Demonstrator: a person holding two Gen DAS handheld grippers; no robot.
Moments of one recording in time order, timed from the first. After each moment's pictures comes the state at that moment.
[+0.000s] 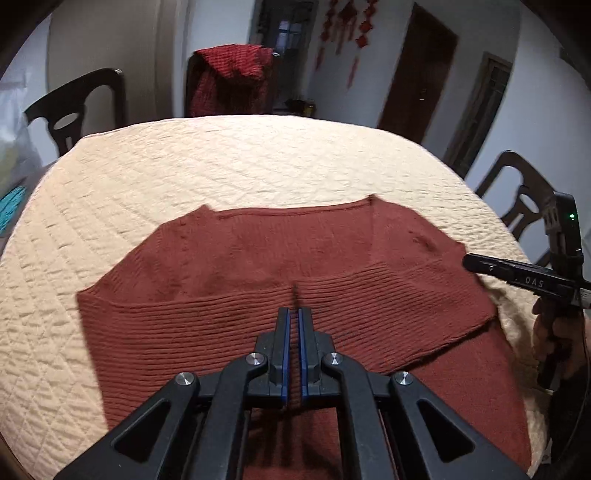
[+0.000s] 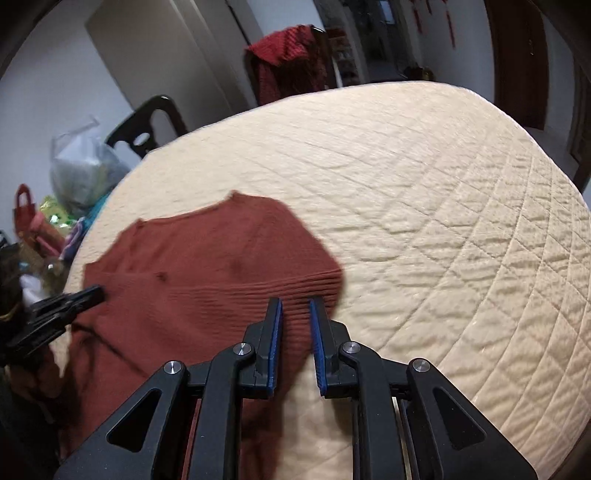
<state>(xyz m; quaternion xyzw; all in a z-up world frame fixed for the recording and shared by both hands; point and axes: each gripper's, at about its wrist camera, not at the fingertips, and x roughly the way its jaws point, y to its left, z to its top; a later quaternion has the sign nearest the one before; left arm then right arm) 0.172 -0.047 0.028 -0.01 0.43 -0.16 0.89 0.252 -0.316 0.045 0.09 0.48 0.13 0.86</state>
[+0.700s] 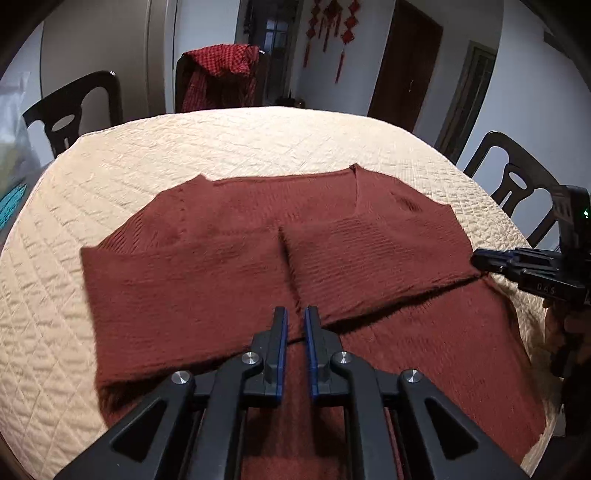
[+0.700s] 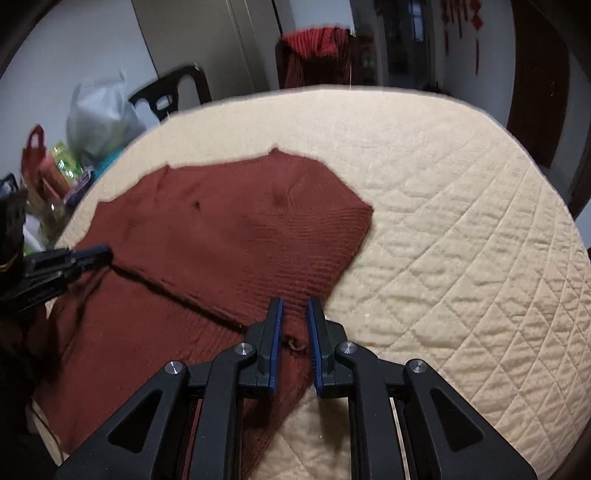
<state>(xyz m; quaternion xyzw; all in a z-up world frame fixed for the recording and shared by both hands) 0.131 -0.038 0.017 0.01 0.42 -0.18 0.89 0.188 -0.293 0.052 0.00 0.47 0.15 0.87</state>
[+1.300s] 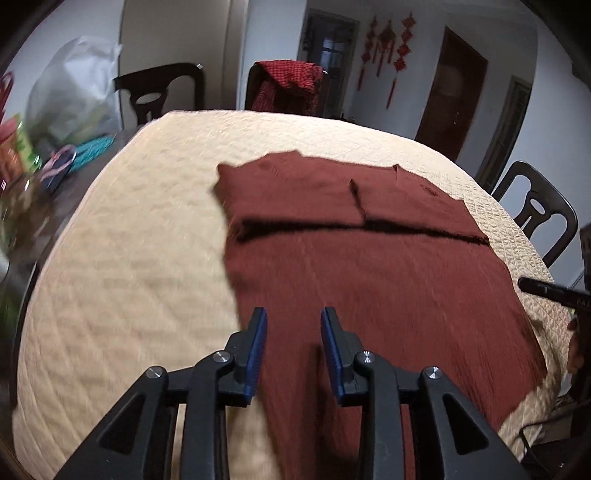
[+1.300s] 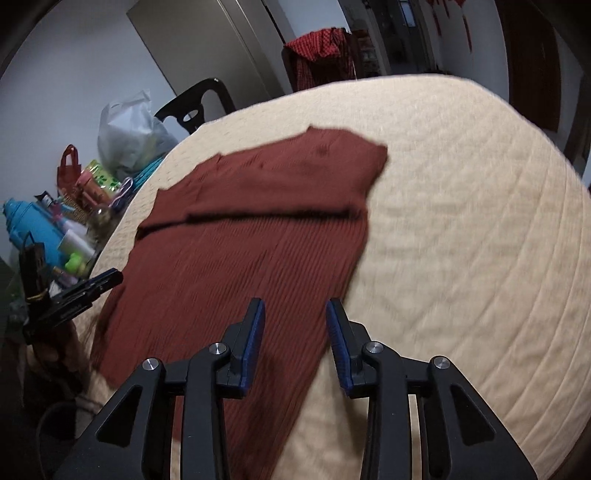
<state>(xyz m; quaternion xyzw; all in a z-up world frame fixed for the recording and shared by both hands) 0.018 0.030 0.011 -0.05 0.40 -0.09 0.91 0.086 -0.297 0.062 0.09 0.48 0.19 0.85</state>
